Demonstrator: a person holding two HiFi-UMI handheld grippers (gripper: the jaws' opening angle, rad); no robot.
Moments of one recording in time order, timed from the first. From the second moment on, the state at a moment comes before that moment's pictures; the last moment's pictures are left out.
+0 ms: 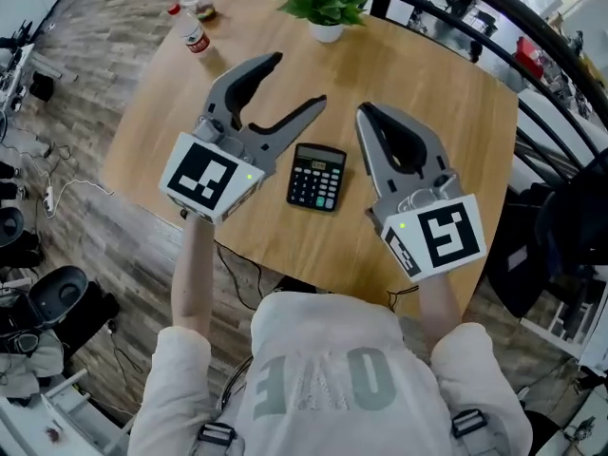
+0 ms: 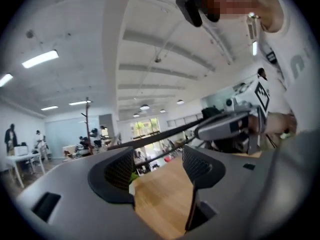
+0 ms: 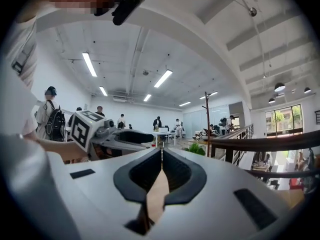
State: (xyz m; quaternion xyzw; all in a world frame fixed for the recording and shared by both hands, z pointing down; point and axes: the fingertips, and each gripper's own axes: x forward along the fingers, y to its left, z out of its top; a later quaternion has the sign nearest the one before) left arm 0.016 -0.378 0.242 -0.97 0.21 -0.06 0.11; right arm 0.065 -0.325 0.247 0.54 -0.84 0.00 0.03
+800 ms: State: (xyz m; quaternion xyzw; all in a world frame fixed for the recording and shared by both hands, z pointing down) left arm 0.045 -0.342 0.548 -0.74 -0.34 -0.57 -0.07; right arm 0.077 -0.366 0.383 0.51 -0.85 0.12 0.10
